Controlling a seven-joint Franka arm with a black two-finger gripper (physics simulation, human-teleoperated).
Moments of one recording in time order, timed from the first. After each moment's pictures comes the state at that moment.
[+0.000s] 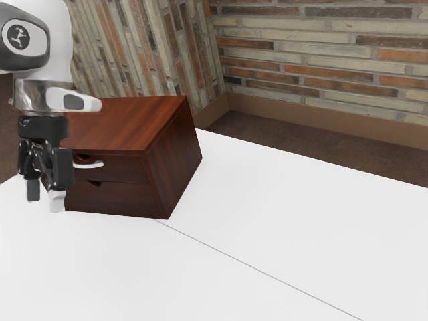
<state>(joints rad) 0.47 -0.08 -0.15 -1.52 0.00 1.01 0.39</state>
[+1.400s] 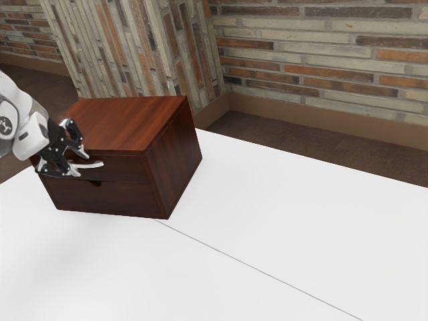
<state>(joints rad) 0.54 -0.15 0.03 -1.98 -0.17 2.23 1.97</state>
